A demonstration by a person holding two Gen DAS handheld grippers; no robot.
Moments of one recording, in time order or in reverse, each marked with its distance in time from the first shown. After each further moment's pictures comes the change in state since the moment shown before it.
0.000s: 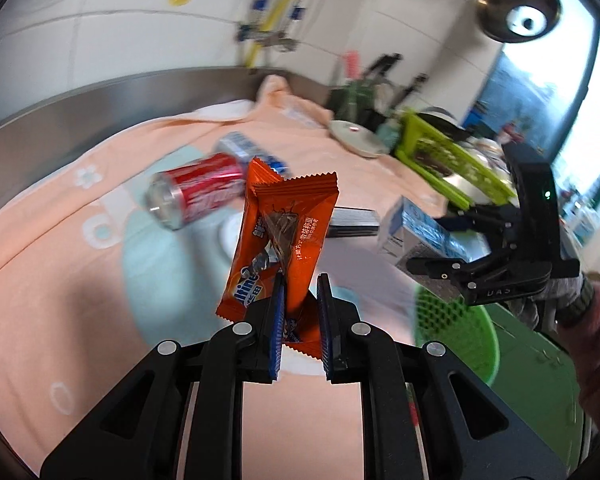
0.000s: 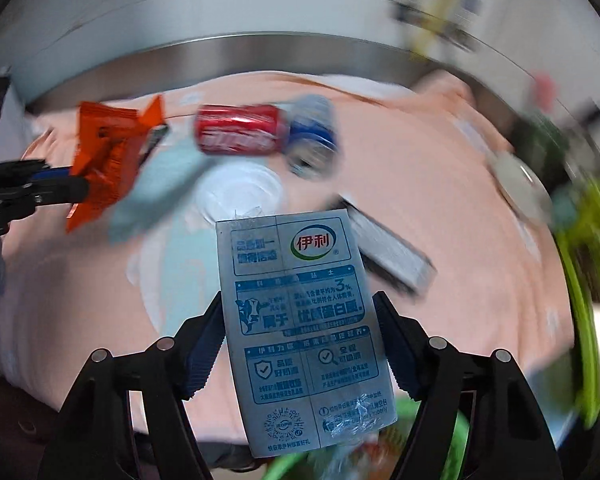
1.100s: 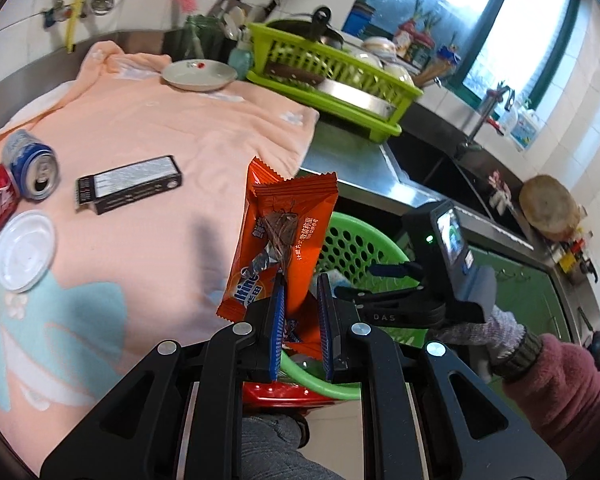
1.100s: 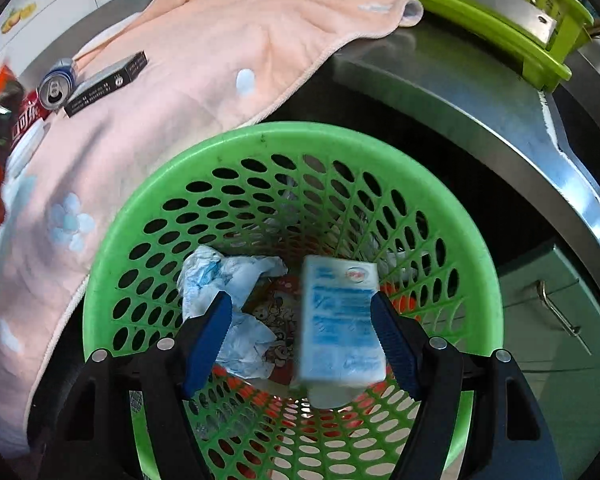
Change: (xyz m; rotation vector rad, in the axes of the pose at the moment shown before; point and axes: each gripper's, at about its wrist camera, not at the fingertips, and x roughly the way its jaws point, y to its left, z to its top) left arm 0.104 -0.187 -0.033 0.248 0.230 -0.237; right arm 0.024 -0.115 -0.236 0.660 0.136 -0.203
